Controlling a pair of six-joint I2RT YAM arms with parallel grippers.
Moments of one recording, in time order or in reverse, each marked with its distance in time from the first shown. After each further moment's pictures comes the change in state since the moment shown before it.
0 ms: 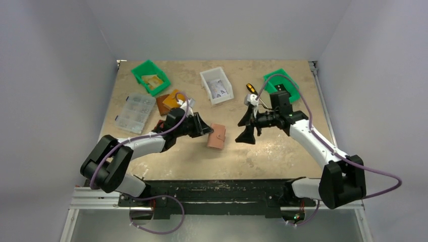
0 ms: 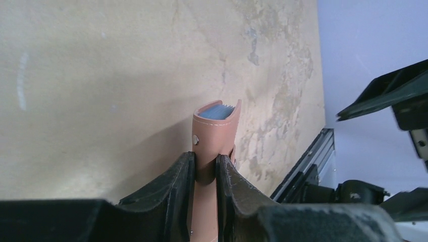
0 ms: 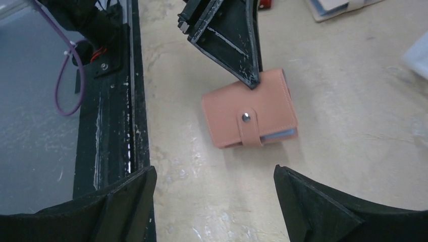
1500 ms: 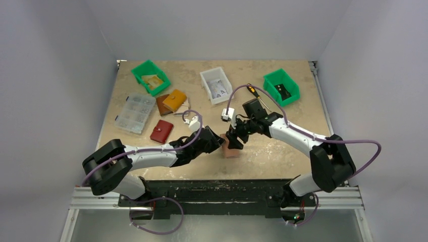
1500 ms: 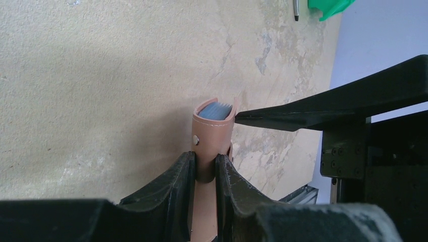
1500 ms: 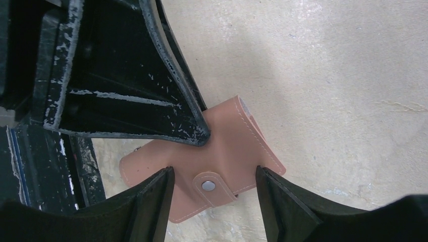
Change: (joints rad) left arm -0.473 -0.021 0.032 -0.148 -0.681 -0.515; right arm 0.303 0.195 0.014 0.020 0.445 -0.036
